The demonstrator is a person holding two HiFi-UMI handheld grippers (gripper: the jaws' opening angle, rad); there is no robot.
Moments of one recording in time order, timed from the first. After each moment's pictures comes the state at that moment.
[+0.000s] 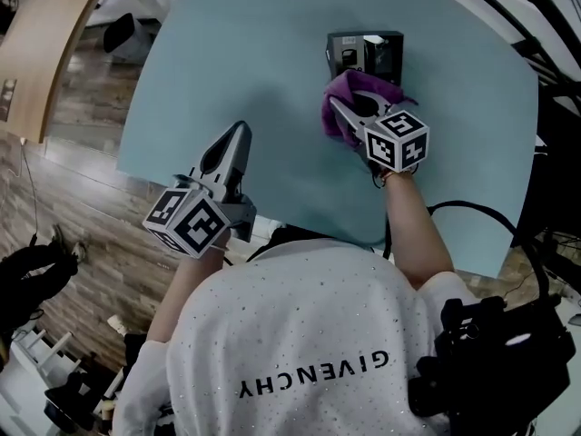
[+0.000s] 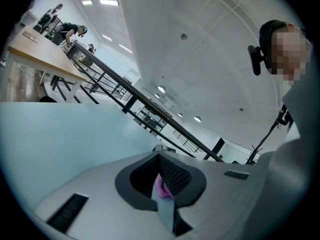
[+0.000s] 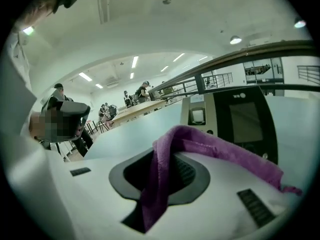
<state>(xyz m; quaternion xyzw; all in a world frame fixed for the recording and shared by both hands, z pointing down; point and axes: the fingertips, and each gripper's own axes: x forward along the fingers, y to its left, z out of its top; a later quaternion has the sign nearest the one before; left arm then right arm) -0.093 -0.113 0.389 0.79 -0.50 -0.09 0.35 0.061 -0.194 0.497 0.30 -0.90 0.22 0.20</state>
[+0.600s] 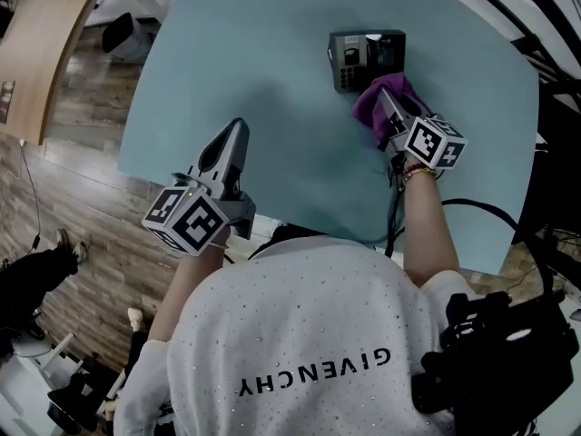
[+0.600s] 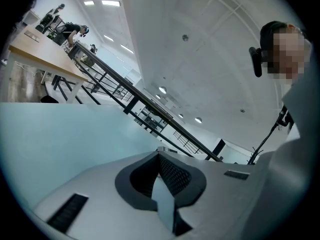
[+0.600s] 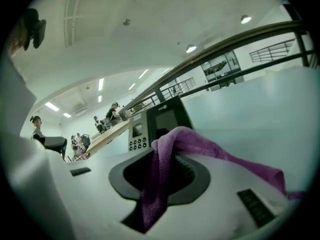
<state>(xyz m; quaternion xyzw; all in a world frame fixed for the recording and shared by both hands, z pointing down) -0.103 -0.119 0.393 0.78 -0.50 -0.09 0.35 0.165 -0.227 0.499 0.46 -0.82 0.32 0.09</state>
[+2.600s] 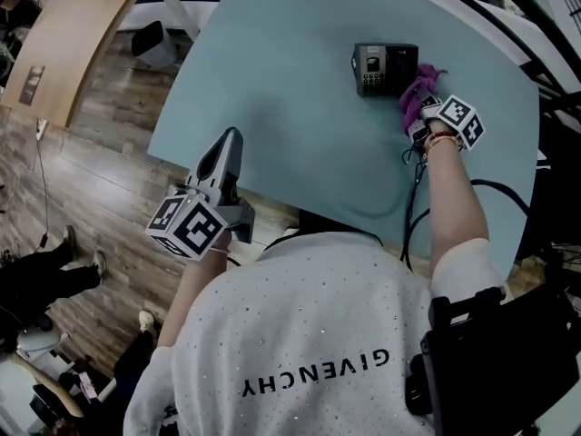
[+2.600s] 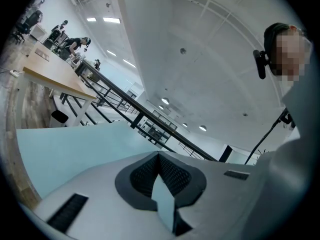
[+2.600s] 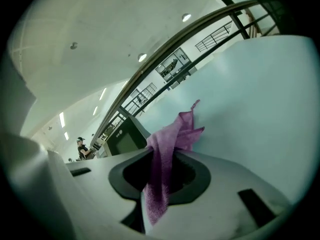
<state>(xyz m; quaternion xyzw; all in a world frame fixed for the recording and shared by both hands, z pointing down) -0.174 -0.055 0.350 0.77 -0.55 -0.13 0.31 0.227 -0.254 0.504 0.58 -0.66 0.47 -0.02</state>
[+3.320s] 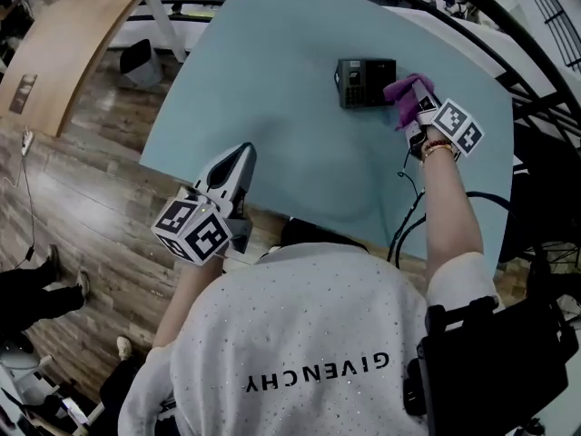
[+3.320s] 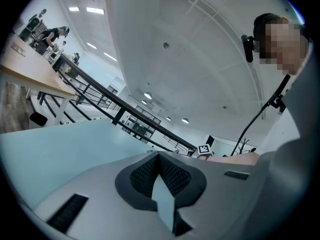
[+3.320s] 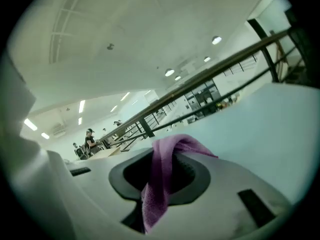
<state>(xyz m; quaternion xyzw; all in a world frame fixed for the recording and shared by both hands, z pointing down) -0.139 -0.034 0.346 0.84 -0.47 -0.10 0.27 0.218 -0.252 0.388 0.57 -0.76 0.31 -0.02</state>
